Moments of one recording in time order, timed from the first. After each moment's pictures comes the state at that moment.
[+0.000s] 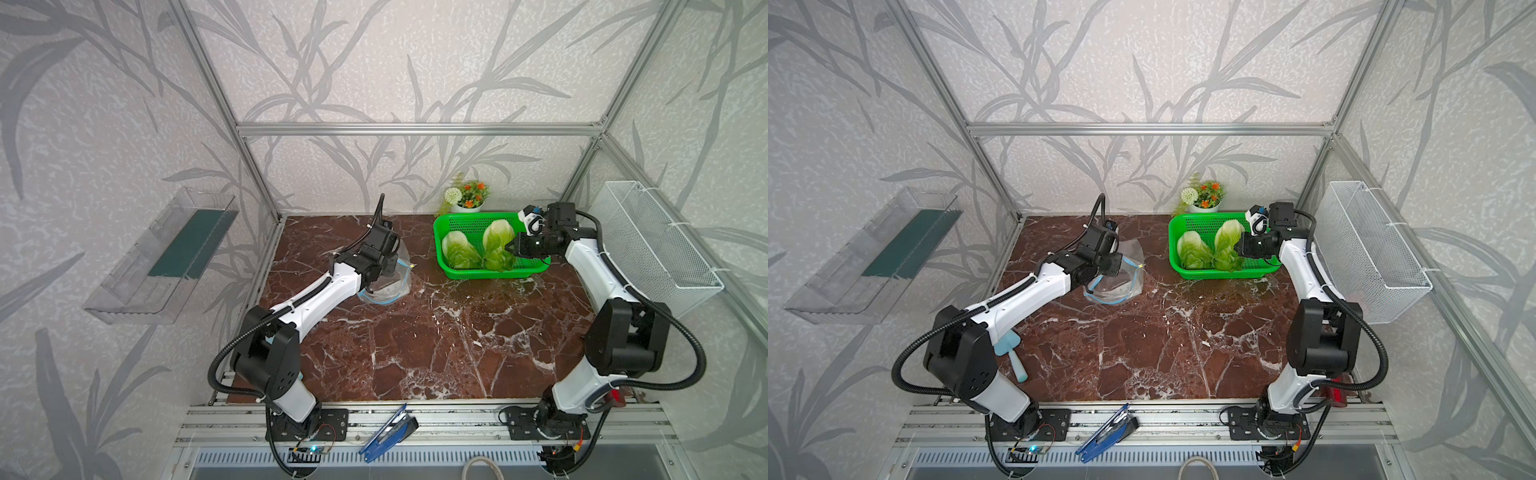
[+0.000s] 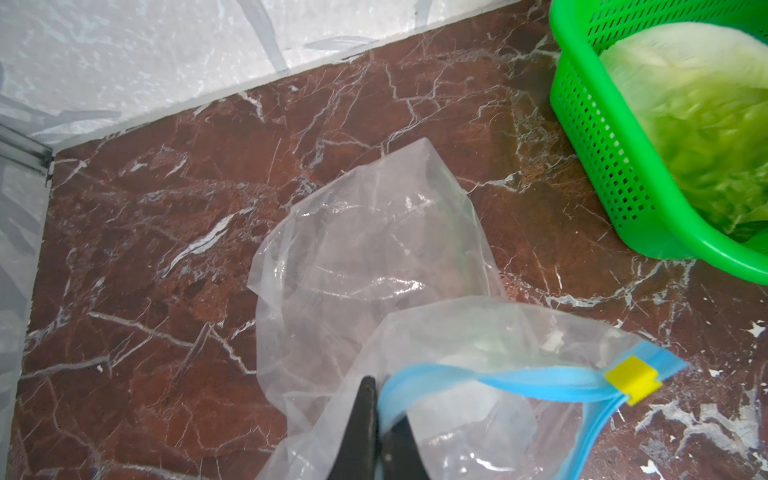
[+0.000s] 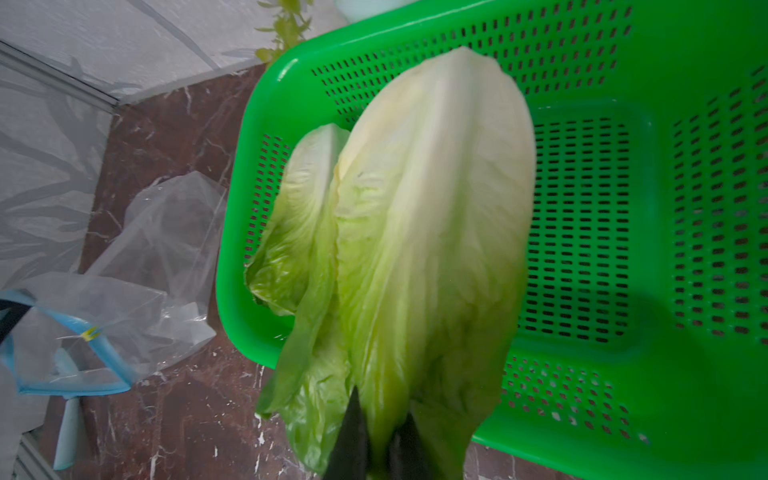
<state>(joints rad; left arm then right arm) -0.52 1.62 1.29 -0.49 -0.29 -0.14 -0.09 1.73 1.49 -0.74 -0.46 0.04</state>
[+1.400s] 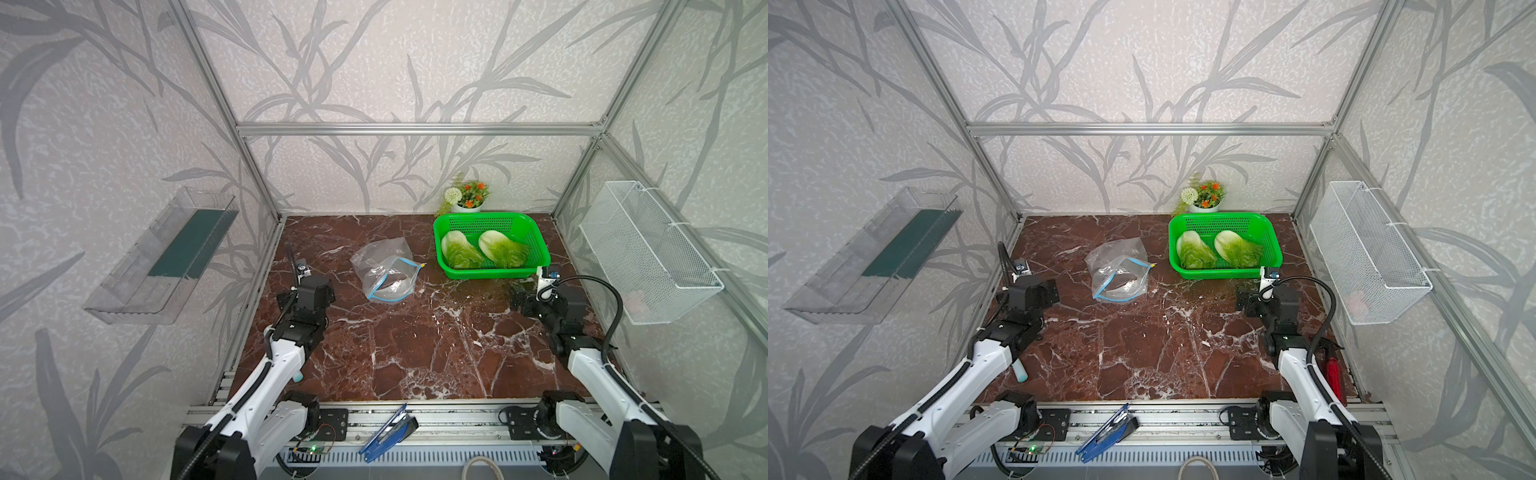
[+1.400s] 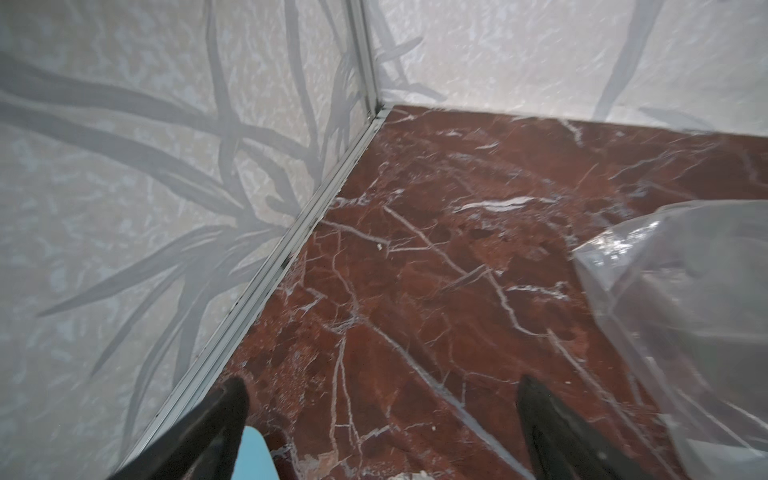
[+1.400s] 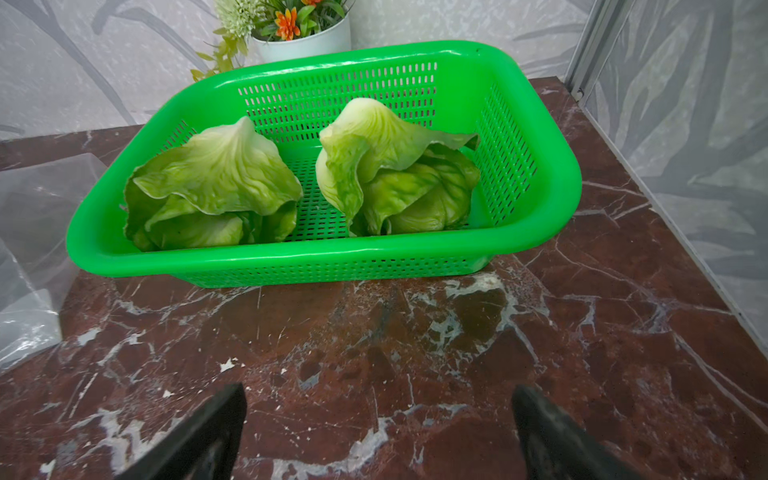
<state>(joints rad) -0.17 0.98 0.52 -0.11 -0.64 -0.22 -0.06 1.02 0.35 0.21 -0.14 0.06</state>
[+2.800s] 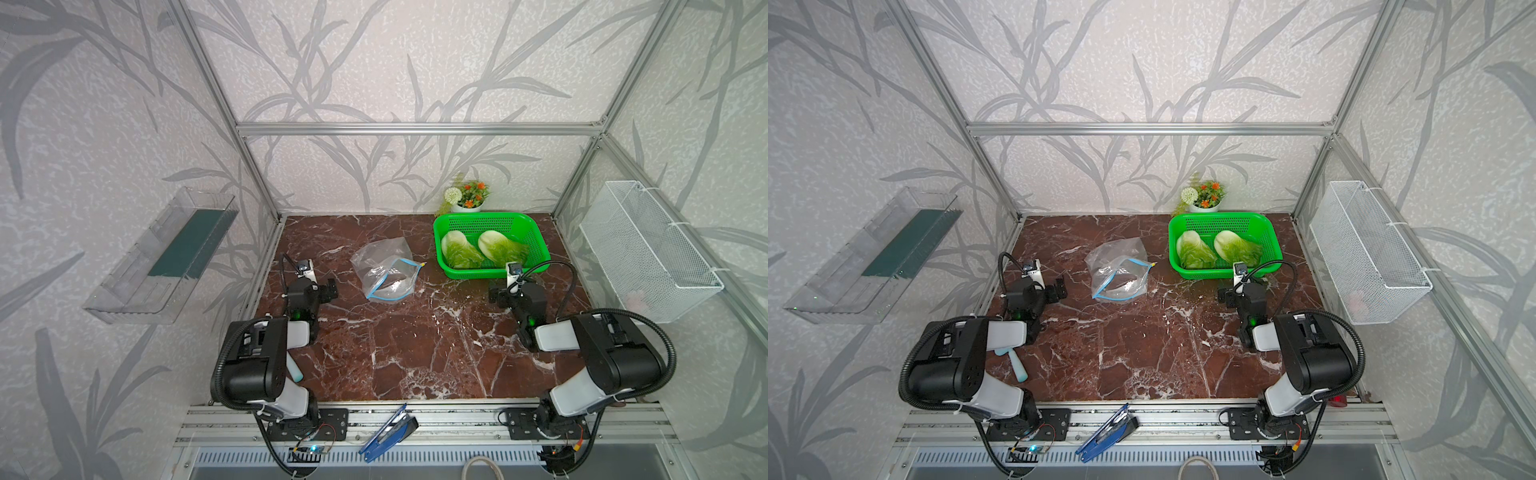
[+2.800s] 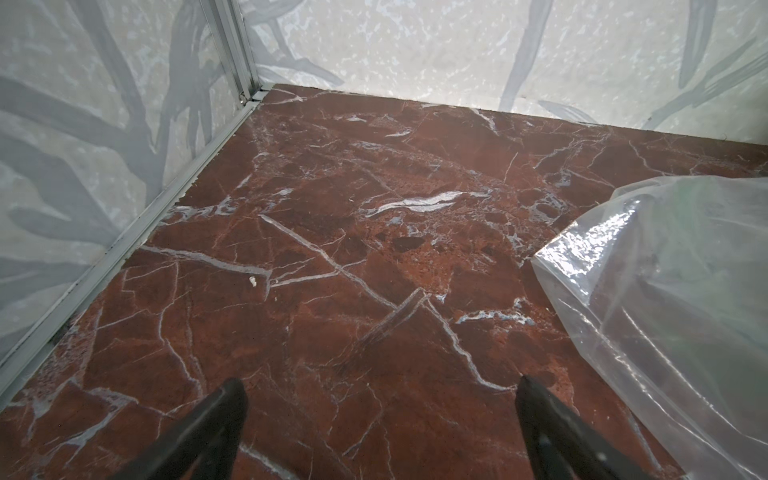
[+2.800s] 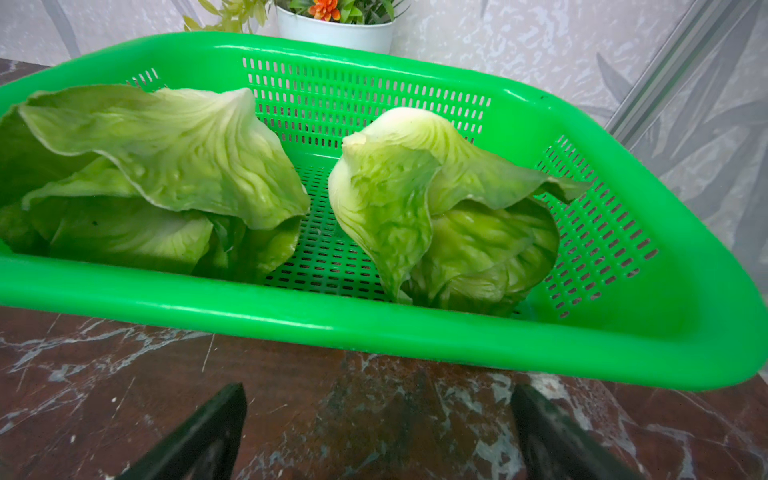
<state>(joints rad) 0.08 1.53 0.40 0.72 -0.05 -0.08 0.14 1.59 0.35 0.91 0.10 -0.09</state>
